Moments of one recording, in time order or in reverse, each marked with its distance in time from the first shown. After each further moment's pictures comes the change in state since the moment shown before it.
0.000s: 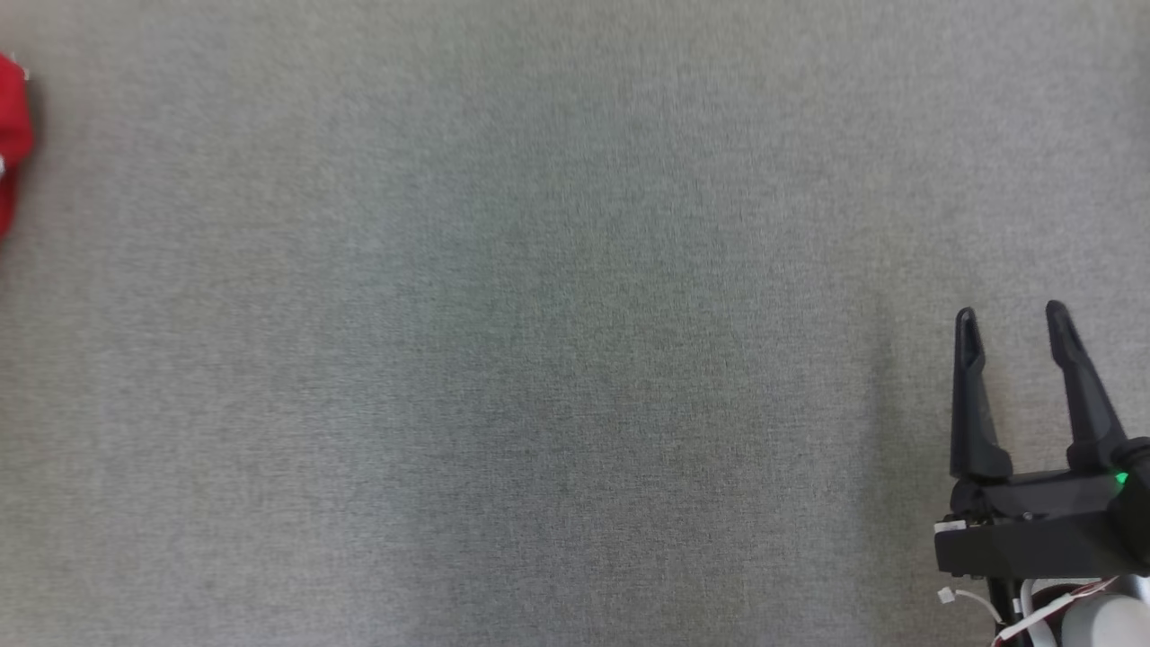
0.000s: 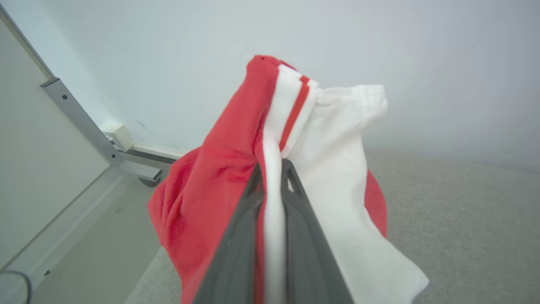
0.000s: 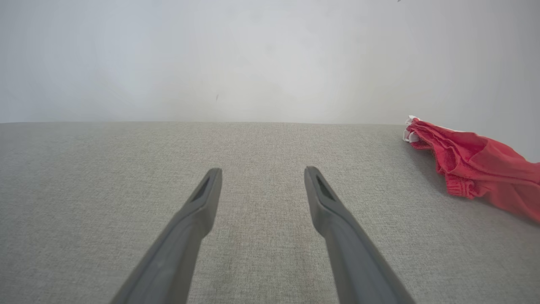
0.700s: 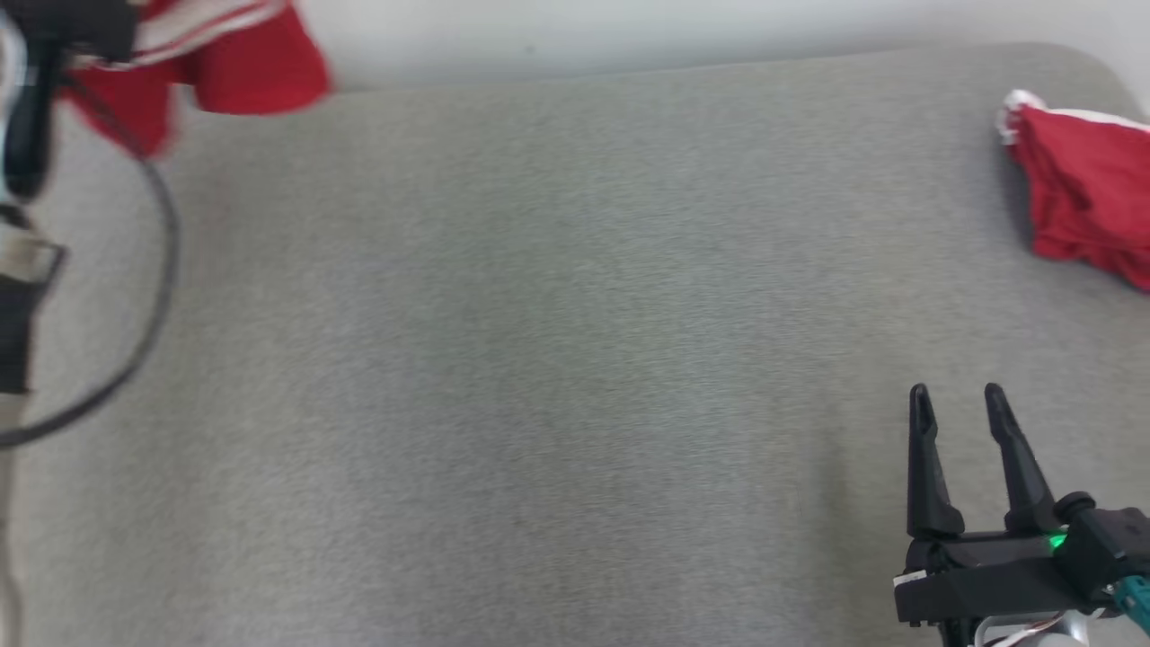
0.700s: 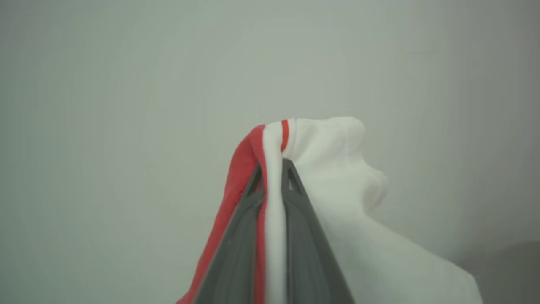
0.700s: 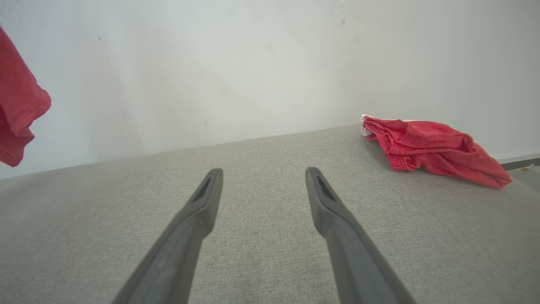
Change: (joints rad) left arm -0.177 -0.161 -0.261 -0.533 0.075 0.008 0.121; right arm 0.038 0.018 0.037 0.209 0.112 0.000 -0.109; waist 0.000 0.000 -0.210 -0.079
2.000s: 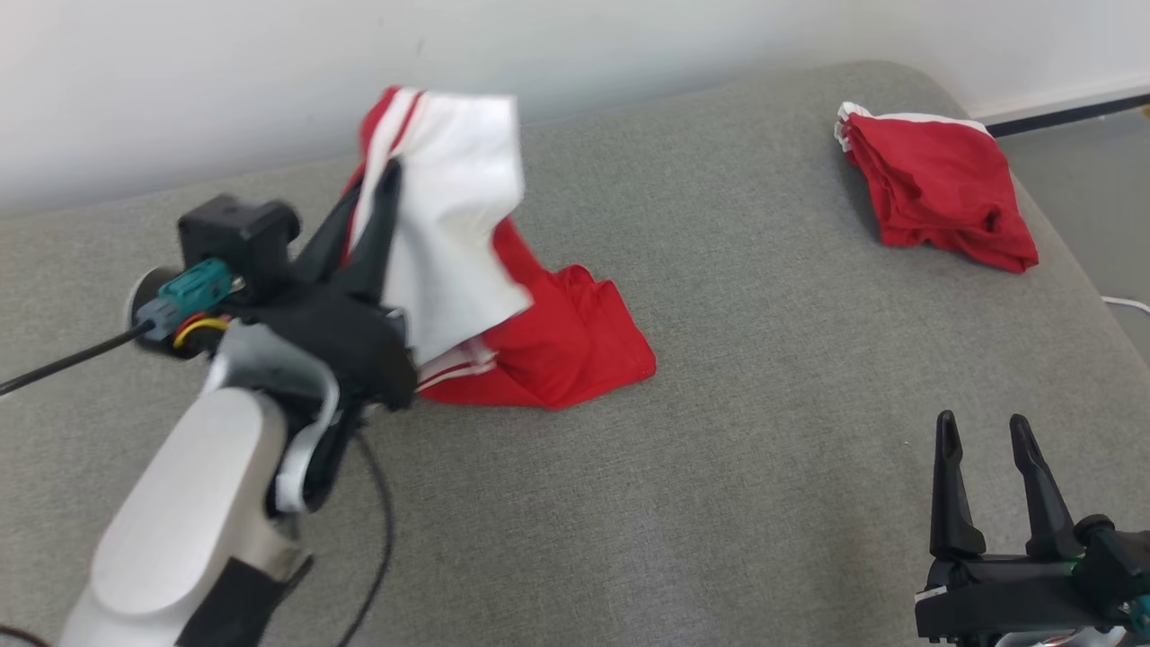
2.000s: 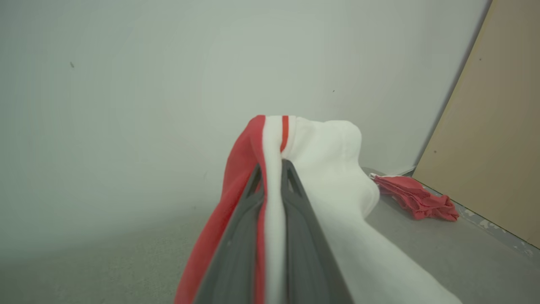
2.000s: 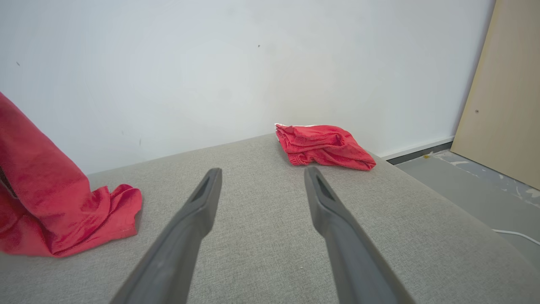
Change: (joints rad) left arm 0.504 -0.150 -0.130 -0.232 -0.124 0.153 0.047; right arm 0.023 0.001 -0.054 0.065 0.009 0.000 -0.025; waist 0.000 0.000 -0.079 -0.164
